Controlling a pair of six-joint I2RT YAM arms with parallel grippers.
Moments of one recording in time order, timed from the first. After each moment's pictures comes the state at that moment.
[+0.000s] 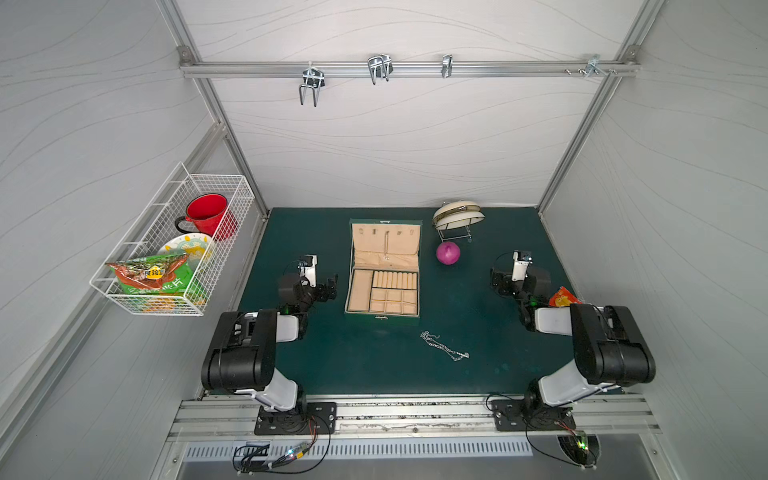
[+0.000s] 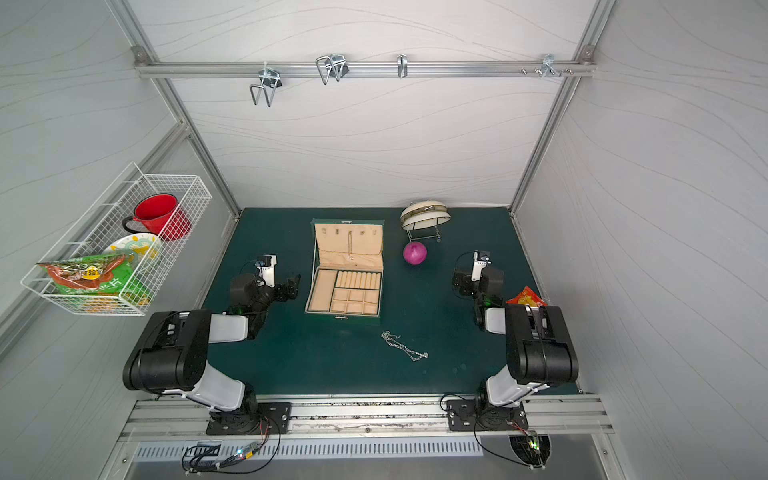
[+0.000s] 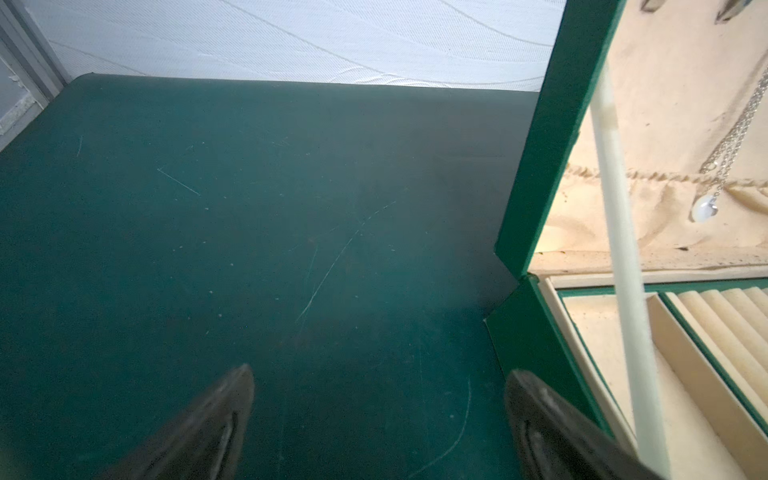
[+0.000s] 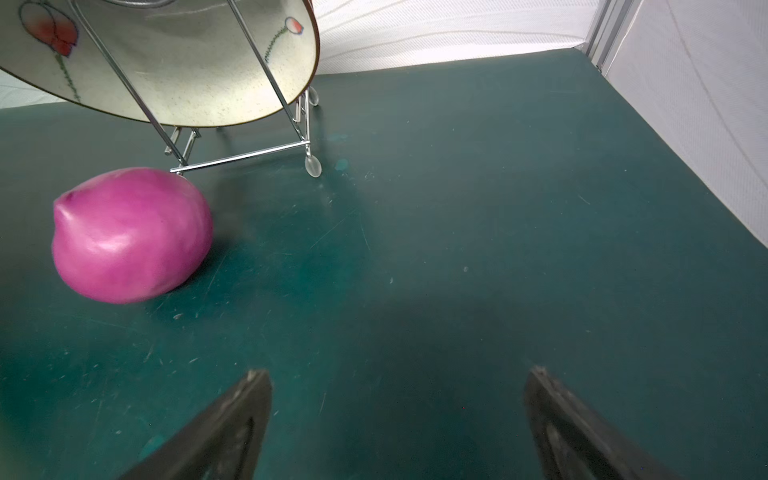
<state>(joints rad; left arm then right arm) 0.09 1.55 0.39 0.74 0.29 0.00 0.00 1.56 0.45 0.66 -0.09 0.03</state>
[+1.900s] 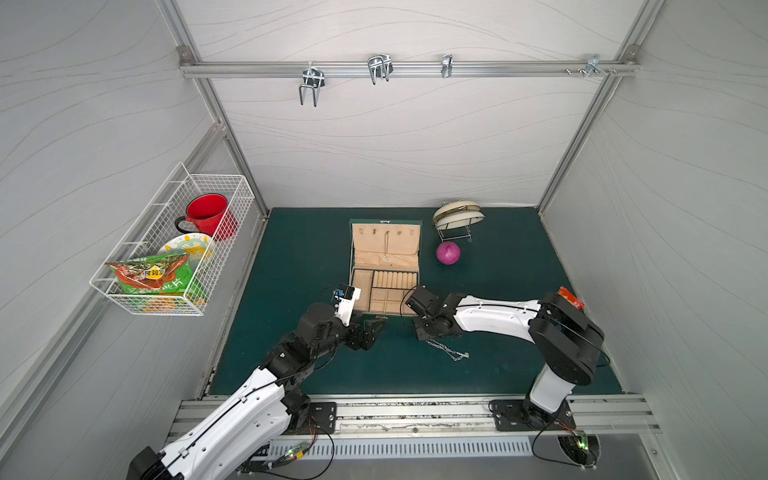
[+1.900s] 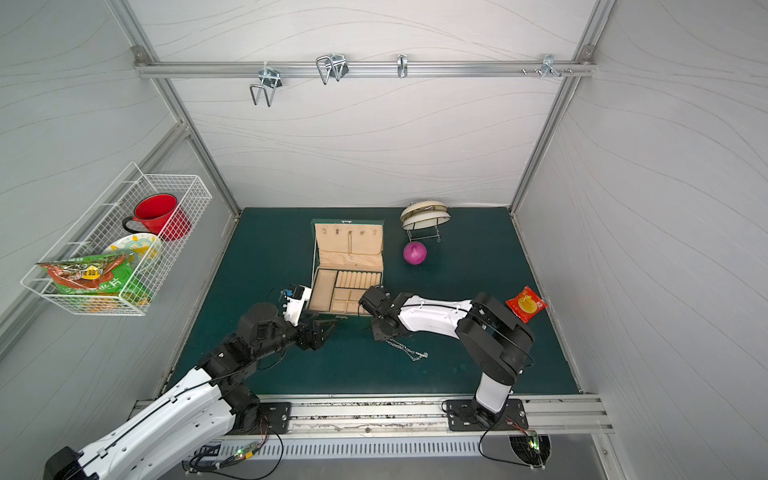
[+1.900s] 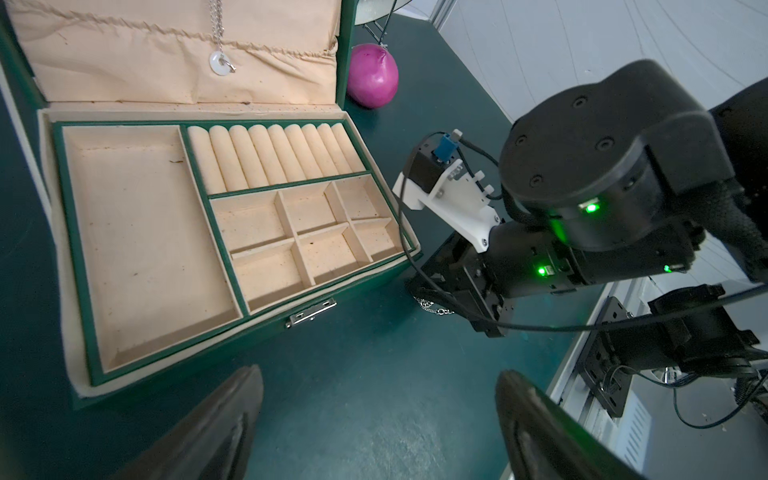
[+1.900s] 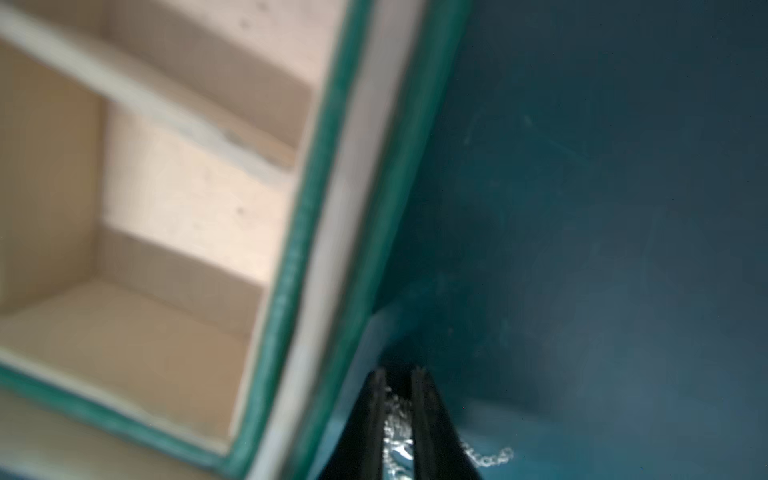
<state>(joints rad) -0.59 0.65 0.38 -0.21 0.26 -0.39 0.99 1.72 0.97 -0.51 0.10 0.62</state>
